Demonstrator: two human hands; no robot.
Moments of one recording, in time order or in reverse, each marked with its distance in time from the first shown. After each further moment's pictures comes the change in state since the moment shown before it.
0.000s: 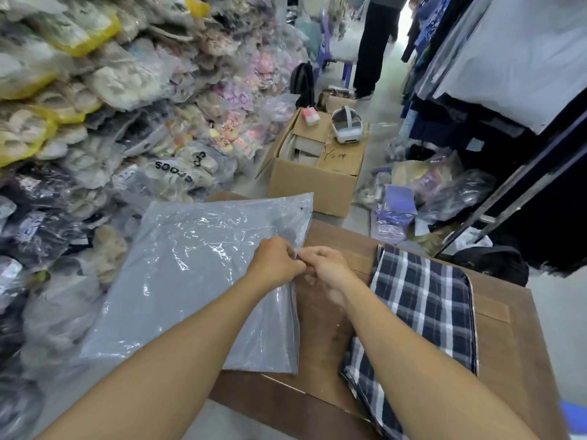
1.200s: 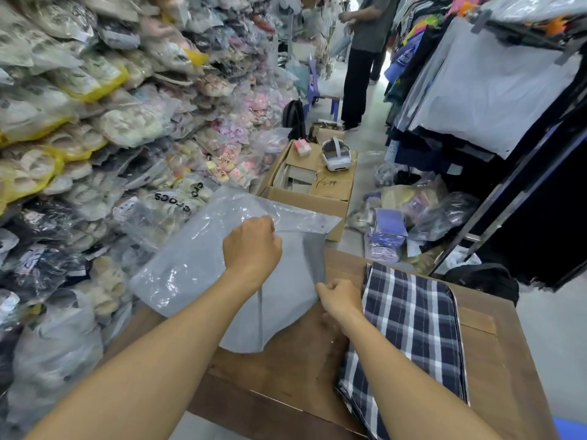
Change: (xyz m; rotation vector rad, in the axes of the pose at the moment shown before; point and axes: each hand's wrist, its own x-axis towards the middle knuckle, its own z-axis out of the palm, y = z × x) left_hand -0.023 0.043 -0.061 0.294 0.481 0.181; right_hand -0.018 0.014 -0.033 -0.566 0.340 -0.080
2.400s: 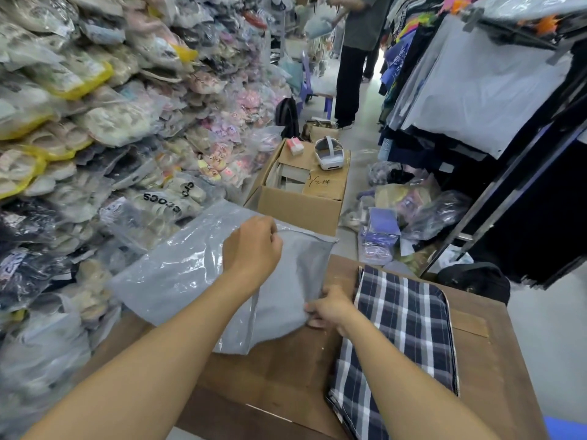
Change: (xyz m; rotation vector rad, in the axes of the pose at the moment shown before) left_hand 0.008 0.015 0.009 -0.077 -0.018 0.054; right_hand 0.018 0.008 -0.005 0.183 -0.308 0.179
